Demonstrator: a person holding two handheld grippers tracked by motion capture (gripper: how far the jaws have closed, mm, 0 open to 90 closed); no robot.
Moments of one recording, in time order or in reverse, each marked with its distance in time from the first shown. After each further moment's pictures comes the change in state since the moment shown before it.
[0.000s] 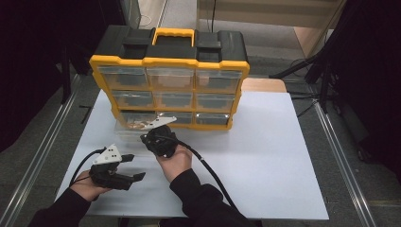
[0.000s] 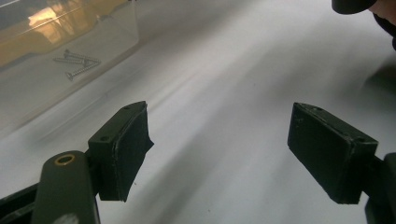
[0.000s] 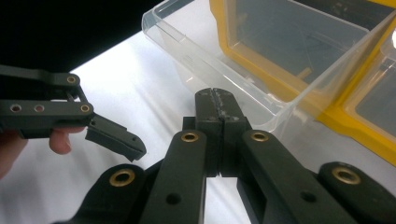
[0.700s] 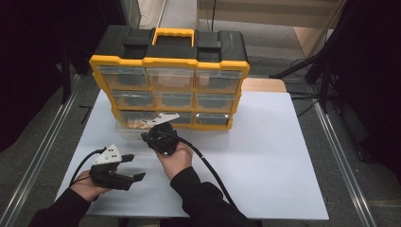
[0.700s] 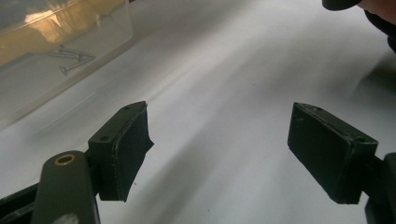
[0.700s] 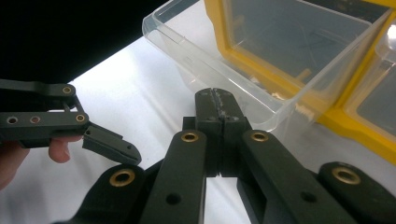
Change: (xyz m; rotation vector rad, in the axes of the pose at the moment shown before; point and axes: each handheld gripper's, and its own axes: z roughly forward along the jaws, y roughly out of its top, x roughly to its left) left arm 0.000 0.000 0.000 0.002 -0.001 0.004; right arm -0.009 0.002 0.002 -0.006 0.031 0.039
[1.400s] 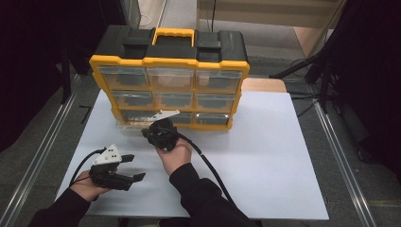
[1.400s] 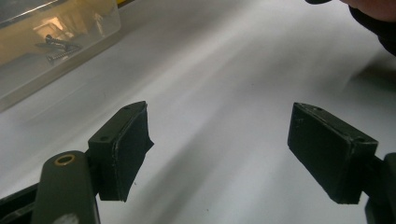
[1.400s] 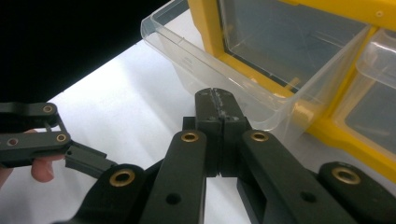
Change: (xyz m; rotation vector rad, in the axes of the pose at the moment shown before) left arm 0.000 0.000 0.000 0.000 -0.002 -0.001; right arm -0.008 0.007 0.005 -0.011 -0.015 0.016
